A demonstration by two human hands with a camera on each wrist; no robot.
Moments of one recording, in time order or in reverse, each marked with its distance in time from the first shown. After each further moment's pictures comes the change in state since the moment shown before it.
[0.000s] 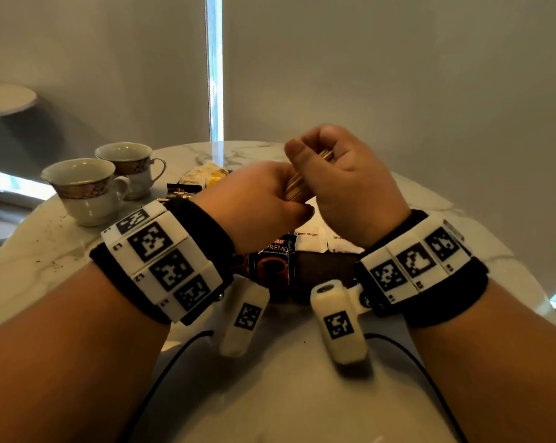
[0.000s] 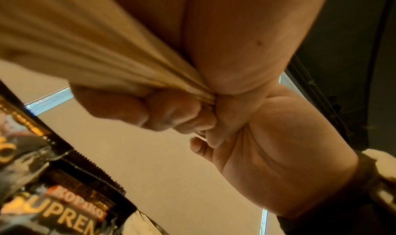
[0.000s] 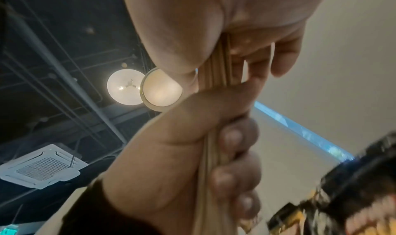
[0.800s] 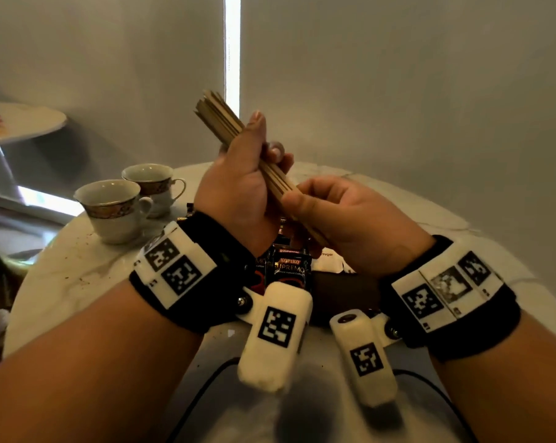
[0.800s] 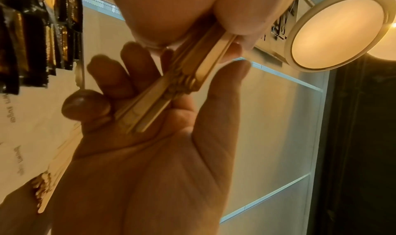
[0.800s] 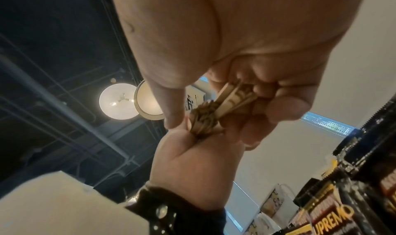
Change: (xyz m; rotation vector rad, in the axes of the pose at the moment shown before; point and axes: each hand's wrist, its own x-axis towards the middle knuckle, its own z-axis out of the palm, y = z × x) left_hand 0.009 -0.002 -0.007 -1.537 0.427 -0.019; right_hand -0.005 -0.005 0.002 0.399 -0.348 0.191
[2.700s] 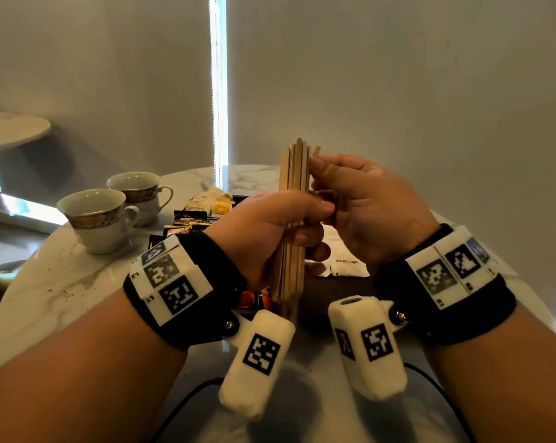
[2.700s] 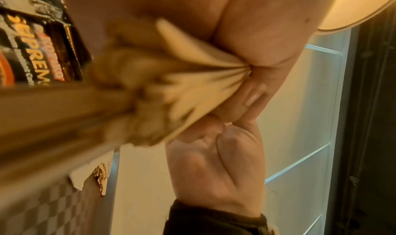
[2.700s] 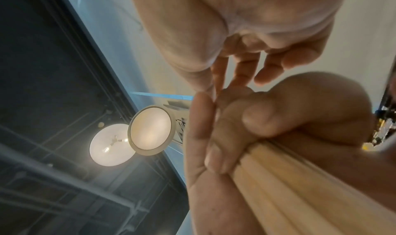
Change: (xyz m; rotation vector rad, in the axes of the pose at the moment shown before) left_hand -0.011 -0.012 -0.002 0.414 -0.459 -0.490; right_hand 0.005 -0.003 -0.021 0.298 0.325 -0.051
